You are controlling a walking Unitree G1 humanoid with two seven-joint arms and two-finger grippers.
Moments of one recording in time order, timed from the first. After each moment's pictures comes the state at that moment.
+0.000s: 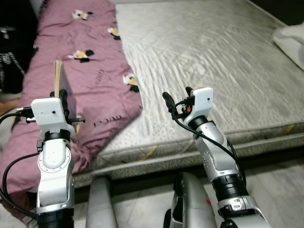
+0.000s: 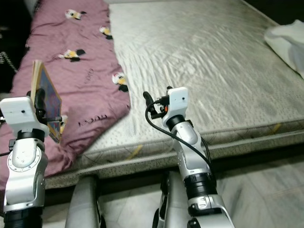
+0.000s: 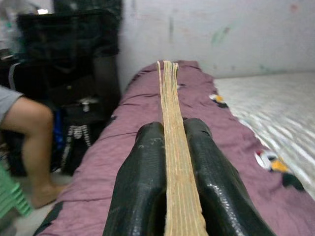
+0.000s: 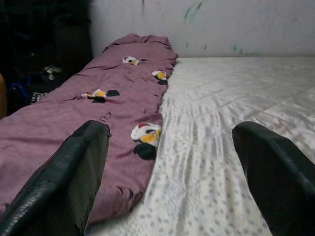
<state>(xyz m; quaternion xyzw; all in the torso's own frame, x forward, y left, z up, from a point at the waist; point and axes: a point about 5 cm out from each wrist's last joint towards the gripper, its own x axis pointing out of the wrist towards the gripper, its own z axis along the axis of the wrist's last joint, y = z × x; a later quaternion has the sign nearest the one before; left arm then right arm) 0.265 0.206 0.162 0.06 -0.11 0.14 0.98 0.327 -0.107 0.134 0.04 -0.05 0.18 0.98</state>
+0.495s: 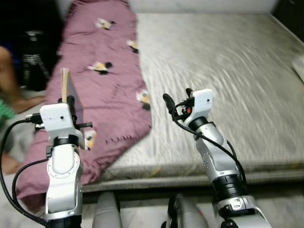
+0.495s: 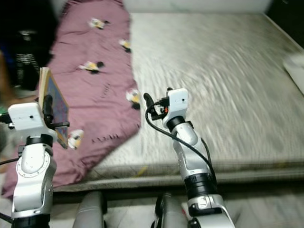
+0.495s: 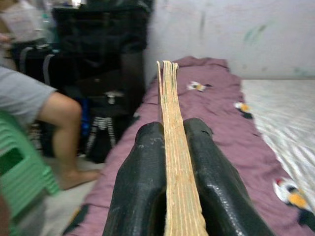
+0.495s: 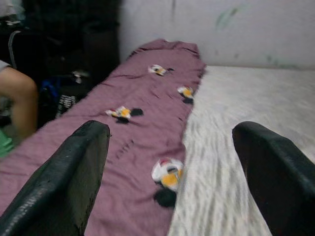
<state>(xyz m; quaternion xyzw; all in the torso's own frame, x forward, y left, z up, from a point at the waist) 0.259 0.193 0.150 0.05 -0.08 0.14 0.99 0.328 -0.110 0.132 0.03 -0.05 0.18 0.98</state>
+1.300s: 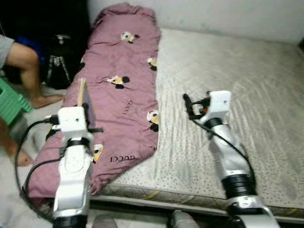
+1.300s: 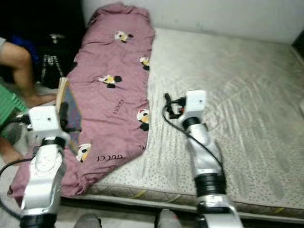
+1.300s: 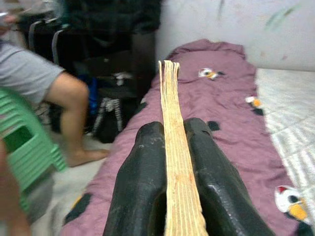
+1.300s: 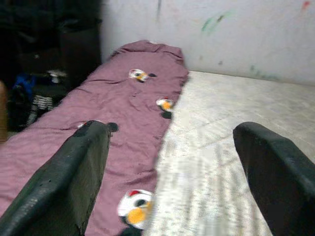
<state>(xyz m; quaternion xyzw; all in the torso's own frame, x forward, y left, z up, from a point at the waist) 0.258 0.183 0.123 0.05 -0.02 0.11 0.99 0.329 -0.141 0.118 0.03 -0.02 0.10 0.99</state>
